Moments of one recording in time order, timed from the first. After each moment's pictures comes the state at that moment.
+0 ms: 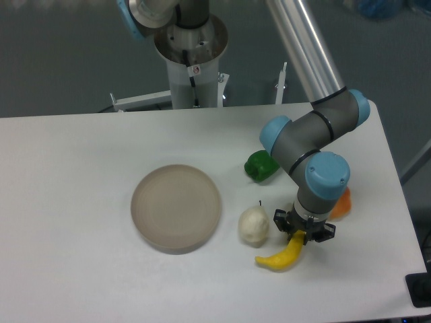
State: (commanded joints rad) arm 2.39 -2.24 -1.46 -0.93 1.53 0.90
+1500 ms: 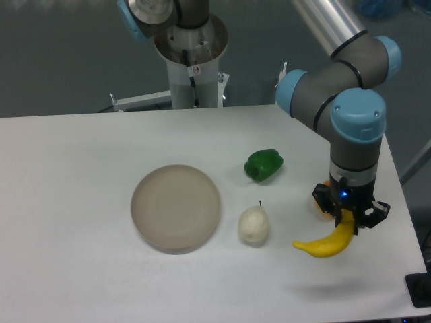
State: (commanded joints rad) arm 2.43 -2.10 -1.33 -0.94 1.58 1.17
